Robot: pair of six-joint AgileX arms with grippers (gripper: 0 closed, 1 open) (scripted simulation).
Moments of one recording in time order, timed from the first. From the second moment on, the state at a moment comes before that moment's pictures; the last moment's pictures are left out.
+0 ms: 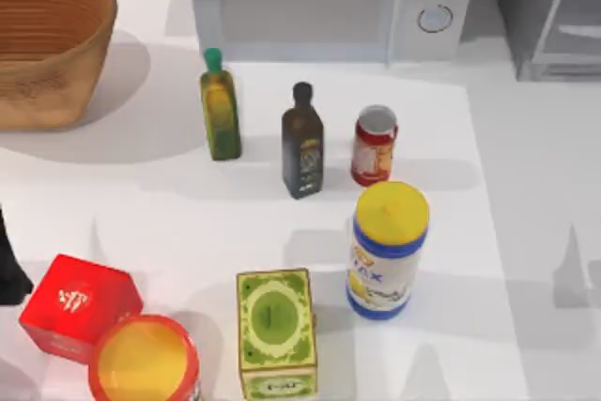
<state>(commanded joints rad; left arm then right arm) 0.00 0.00 0.00 0.00 0.00 0.00 0.00 0.00 0.00 0.00 0.00 0.00</state>
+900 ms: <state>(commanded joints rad) 0.00 0.00 0.00 0.00 0.00 0.00 -0.13 0.94 0.49 0.54 -0.11 0.00</state>
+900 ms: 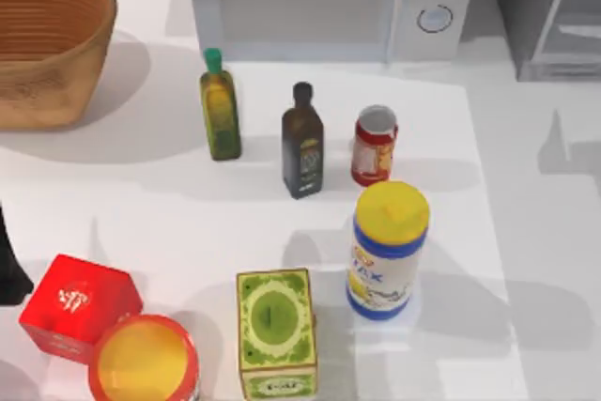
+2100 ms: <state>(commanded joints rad) 0.00 0.00 0.00 0.00 0.00 0.00 -0.27 2.21 1.05 1.15 -0.24 -0.01</state>
